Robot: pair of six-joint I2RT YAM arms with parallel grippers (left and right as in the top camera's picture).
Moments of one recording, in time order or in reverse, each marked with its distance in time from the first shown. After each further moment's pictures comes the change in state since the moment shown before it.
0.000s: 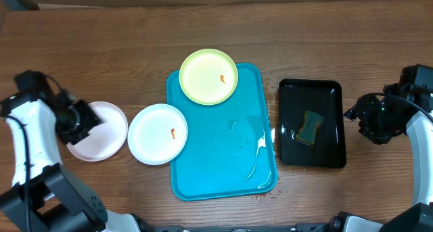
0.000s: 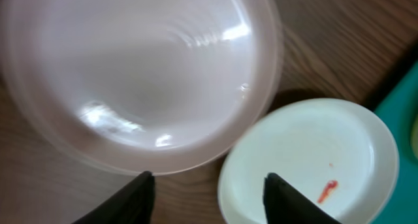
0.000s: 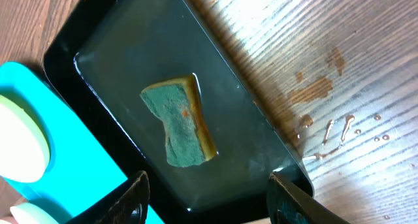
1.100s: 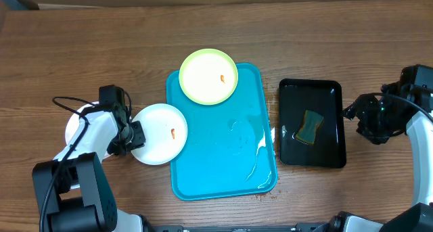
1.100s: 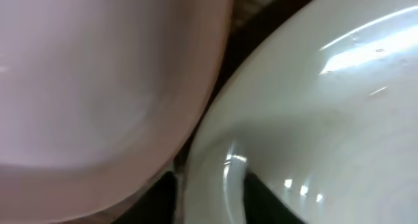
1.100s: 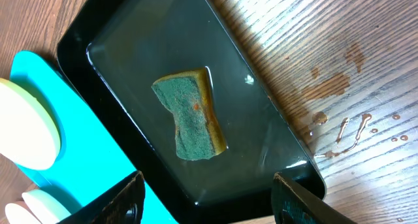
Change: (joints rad) left arm -0.352 -0.003 -0.395 0.343 -0.288 -0.068; right arm 0.000 0.000 0.000 -0.005 -0.044 -0.015
